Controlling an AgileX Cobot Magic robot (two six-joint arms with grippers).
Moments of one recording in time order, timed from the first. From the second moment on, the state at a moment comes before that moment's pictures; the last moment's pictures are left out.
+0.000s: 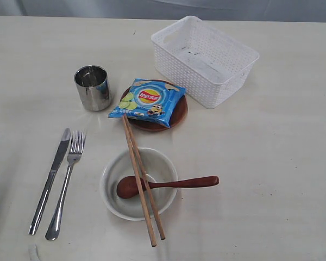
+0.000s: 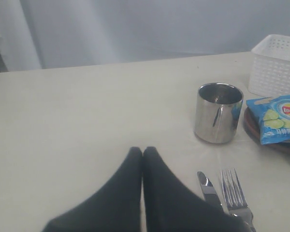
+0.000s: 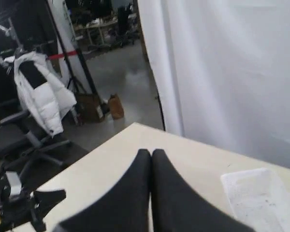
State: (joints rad) left arm -0.15 0.00 0.00 0.01 0.33 0.02; right arm 0.92 0.48 -1.29 -0.21 0.96 0.36
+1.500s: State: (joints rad) left arm -0.15 0.00 0.00 0.01 0.33 0.02; right arm 0.11 0.00 -0.10 -0.02 0.22 -0.06
